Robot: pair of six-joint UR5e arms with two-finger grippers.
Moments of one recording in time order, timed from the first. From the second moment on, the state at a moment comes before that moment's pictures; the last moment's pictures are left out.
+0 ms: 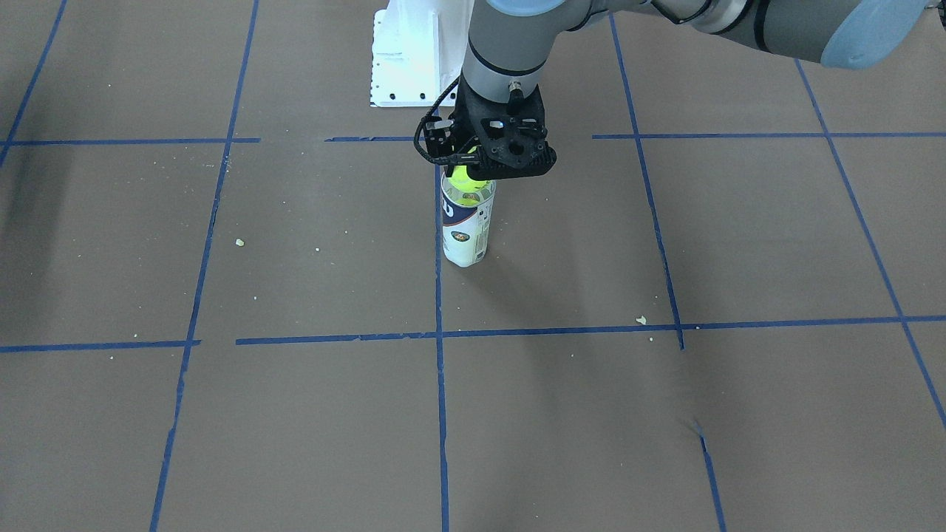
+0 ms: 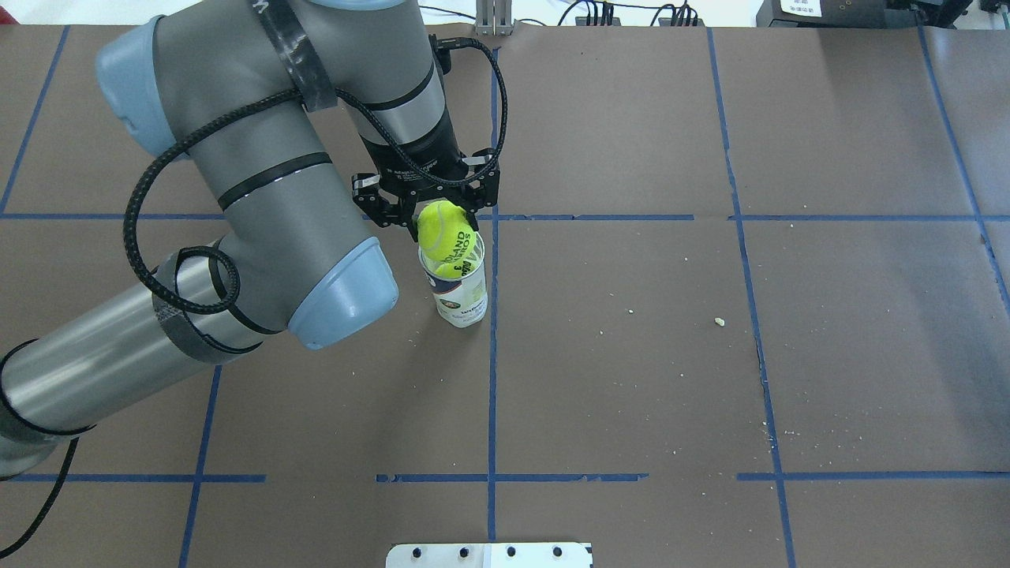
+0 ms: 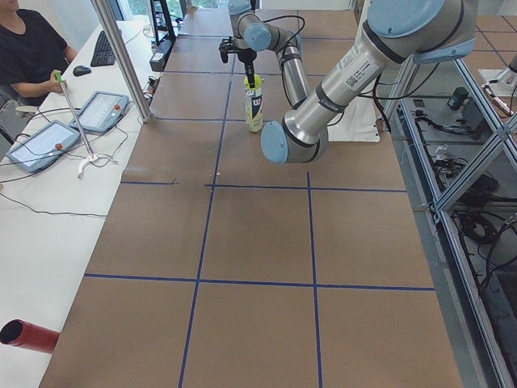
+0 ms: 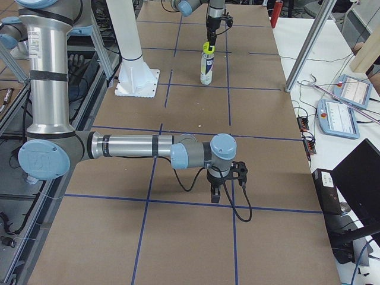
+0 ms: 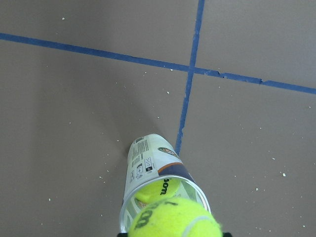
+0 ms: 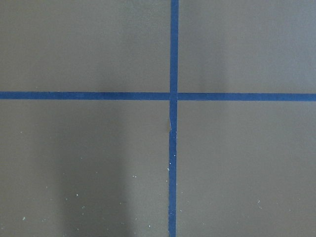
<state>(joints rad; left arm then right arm) -0.72 -2.49 -1.74 -1.23 -2.19 -1.21 1.46 -1.60 1.62 -1.49 2.30 0.16</state>
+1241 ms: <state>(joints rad) -0.86 -2.25 -1.95 -1.28 -2.18 -0.95 1.46 -1.60 1.62 -1.49 2.30 0.16</state>
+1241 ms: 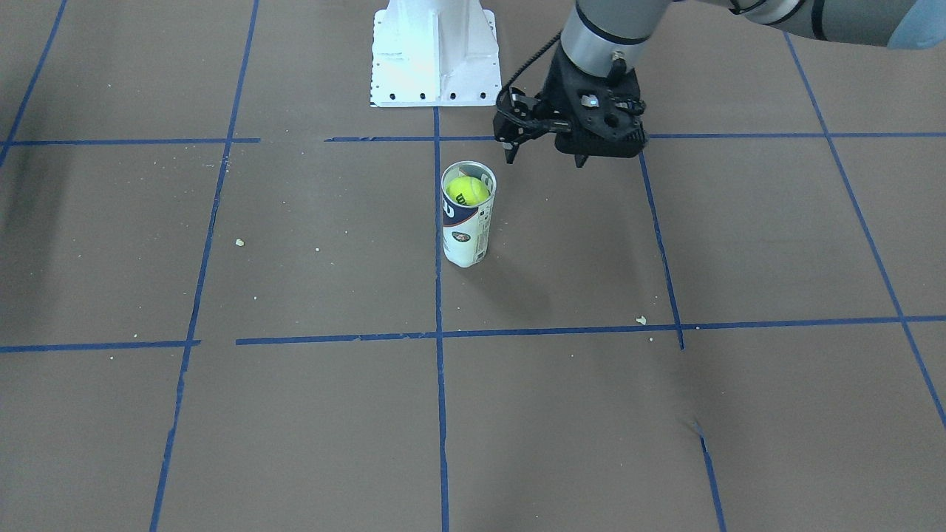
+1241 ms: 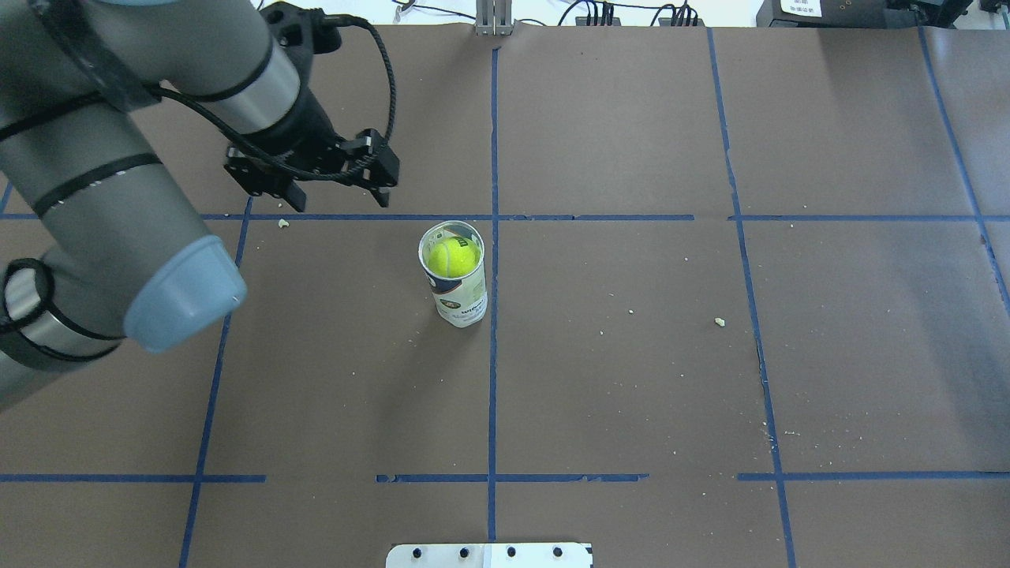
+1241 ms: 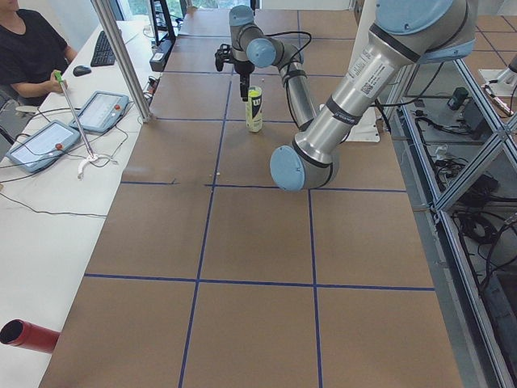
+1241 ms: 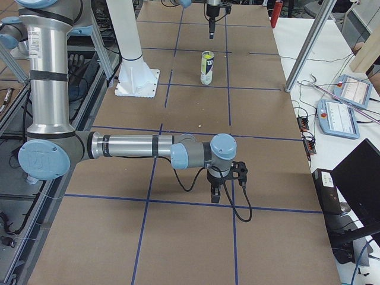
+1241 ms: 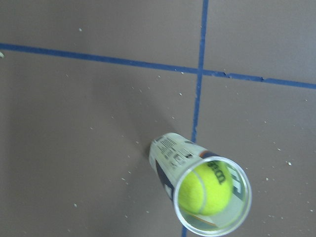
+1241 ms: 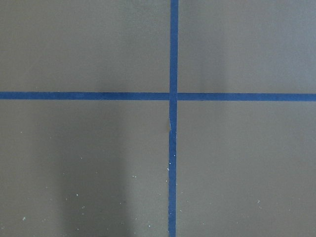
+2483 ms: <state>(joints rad) -1.52 -1.56 -1.69 -1.54 -2.32 -0.01 1.46 -1.60 1.62 -1.49 2.30 0.16</state>
